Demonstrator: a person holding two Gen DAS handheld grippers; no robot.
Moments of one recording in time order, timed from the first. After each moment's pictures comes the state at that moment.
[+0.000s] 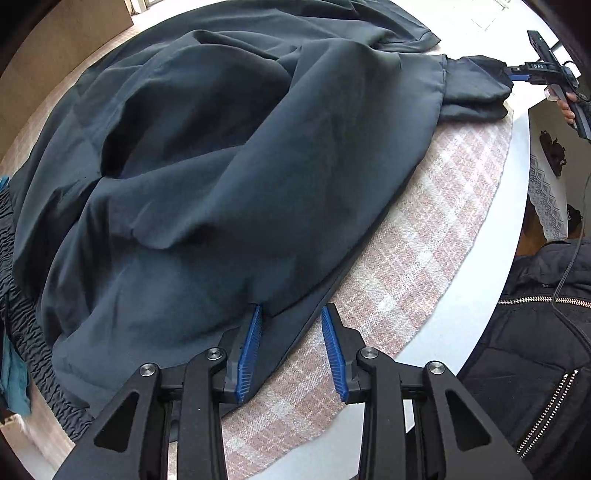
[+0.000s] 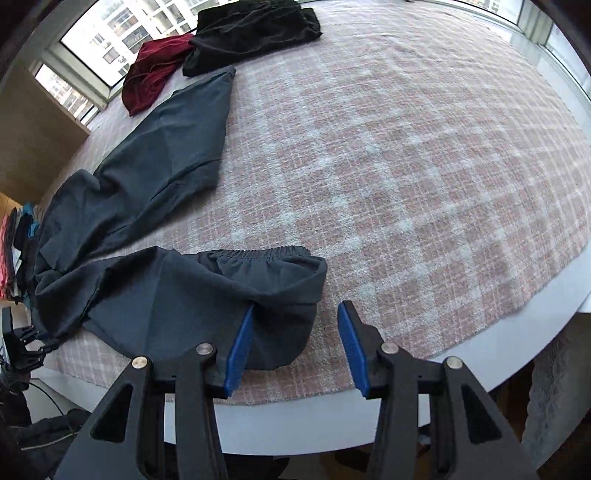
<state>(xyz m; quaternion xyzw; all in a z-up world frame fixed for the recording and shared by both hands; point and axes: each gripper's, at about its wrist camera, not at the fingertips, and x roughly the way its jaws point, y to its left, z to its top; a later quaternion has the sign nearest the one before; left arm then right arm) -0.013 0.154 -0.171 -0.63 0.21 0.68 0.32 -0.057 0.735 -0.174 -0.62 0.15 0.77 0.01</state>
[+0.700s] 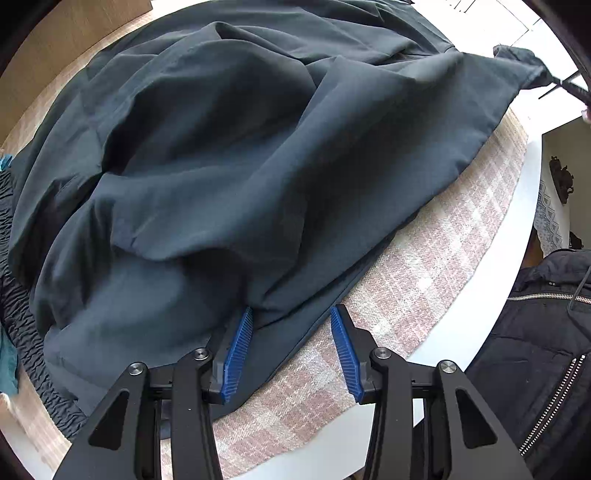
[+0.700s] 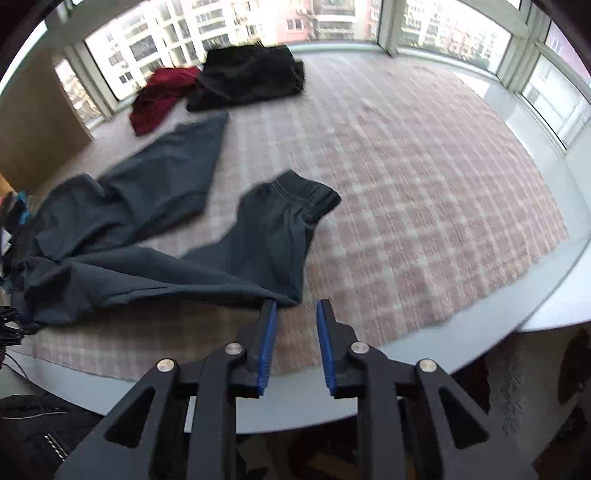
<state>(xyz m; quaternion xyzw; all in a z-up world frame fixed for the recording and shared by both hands) -0.018 0.161 -0.150 -0.65 0.17 0.68 0.29 -0.004 0.757 -0.122 -0.60 0.08 0.79 0.10</state>
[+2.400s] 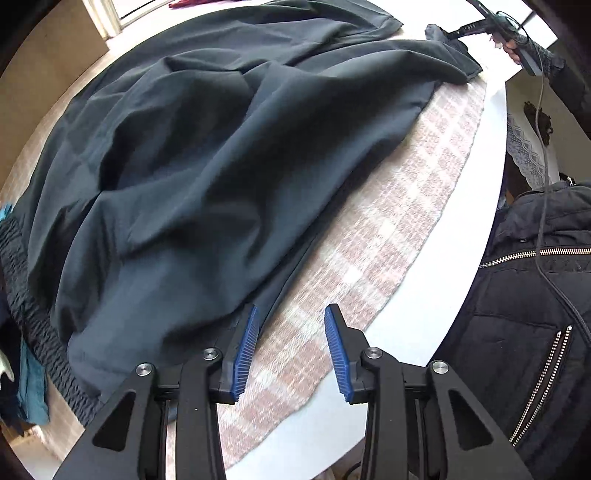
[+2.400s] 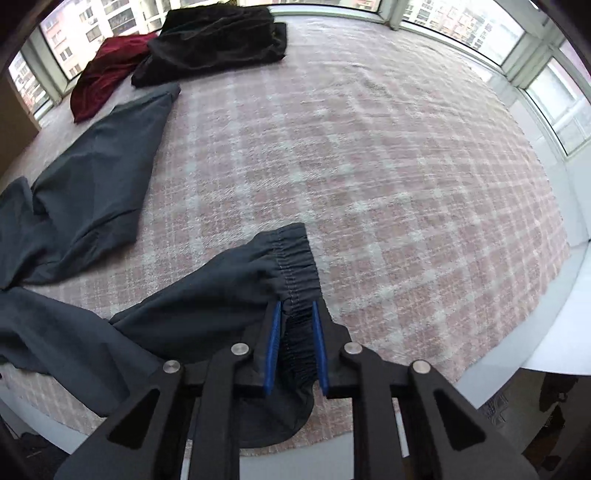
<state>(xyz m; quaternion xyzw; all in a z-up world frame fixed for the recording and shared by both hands) -0.013 0.140 -0.071 -0.60 0.26 0.66 0.36 -0.104 0.787 -0.157 -0.59 0.07 0.79 0.14</state>
